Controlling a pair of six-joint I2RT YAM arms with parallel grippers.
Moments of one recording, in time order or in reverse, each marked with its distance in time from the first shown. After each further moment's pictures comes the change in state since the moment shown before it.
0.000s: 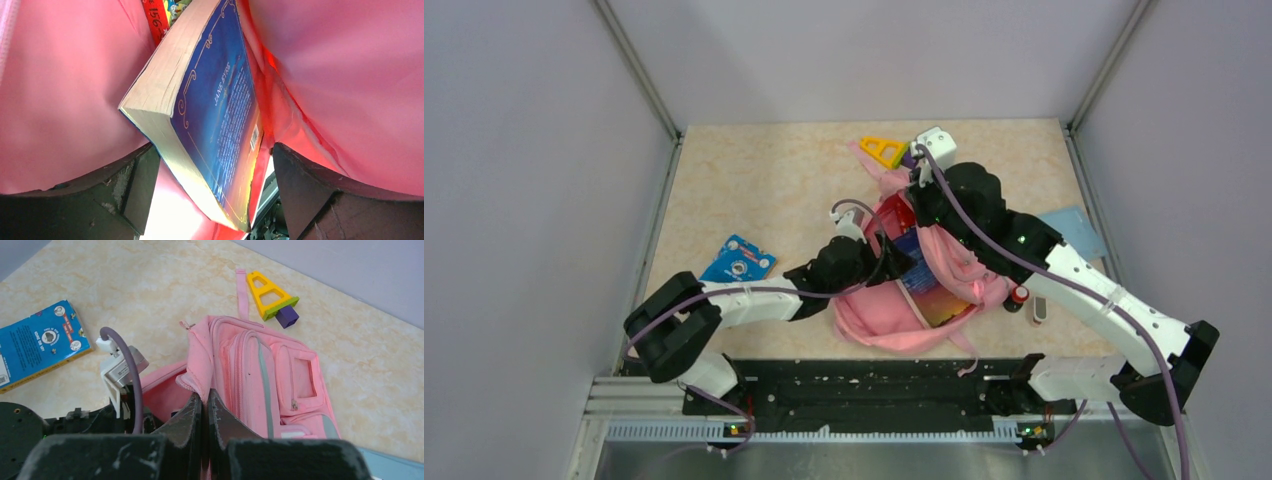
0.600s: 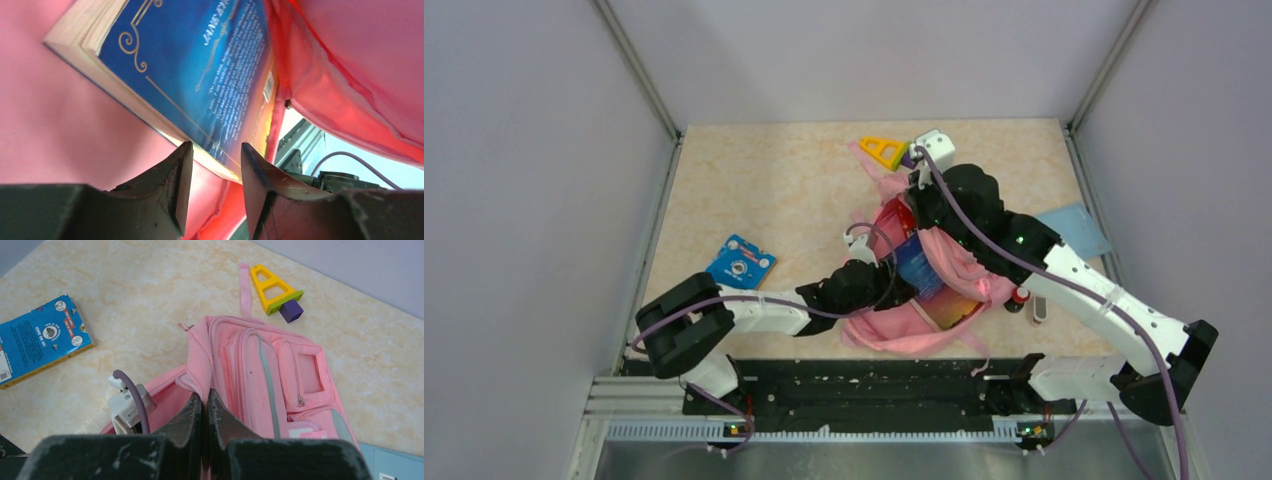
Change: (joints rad) left arm -0.143 0.006 -0.055 -0.004 -0.032 -0.054; right arm 0.000 0.000 -0.013 -0.006 -0.008 0.016
